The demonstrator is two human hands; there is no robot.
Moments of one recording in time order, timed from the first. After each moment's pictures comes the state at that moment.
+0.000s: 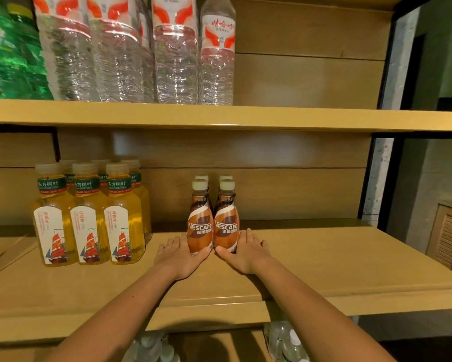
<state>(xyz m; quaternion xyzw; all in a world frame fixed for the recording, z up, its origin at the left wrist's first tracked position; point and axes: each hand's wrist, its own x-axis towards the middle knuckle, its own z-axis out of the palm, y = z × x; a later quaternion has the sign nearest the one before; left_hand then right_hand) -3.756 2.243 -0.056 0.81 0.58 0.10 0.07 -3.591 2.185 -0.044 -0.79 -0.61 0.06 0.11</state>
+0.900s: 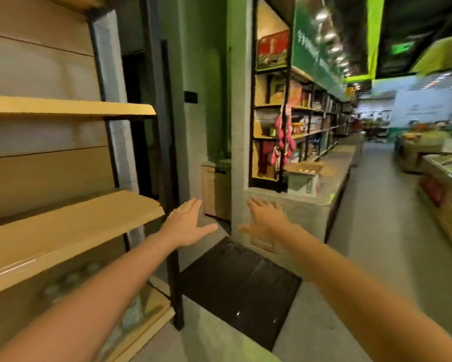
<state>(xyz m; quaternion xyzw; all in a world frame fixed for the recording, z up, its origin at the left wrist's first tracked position) -3.490 1.824 -0.002 0.99 0.05 0.11 0.12 -3.392 1.647 -0.011 -0.96 -0.26 -0.08 0.06</state>
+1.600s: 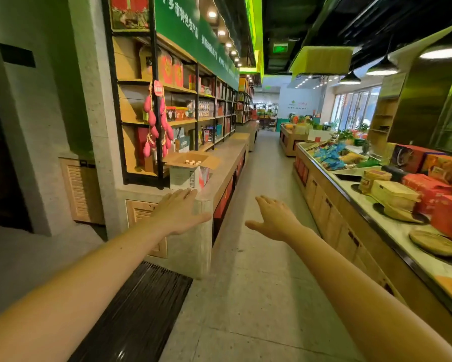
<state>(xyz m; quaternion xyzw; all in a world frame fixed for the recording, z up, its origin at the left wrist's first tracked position) -3.123 1.438 -0.015 0.99 -0.12 0.08 0.08 -3.139 1.217 -0.024 -0.99 -0.06 -0.08 0.05</state>
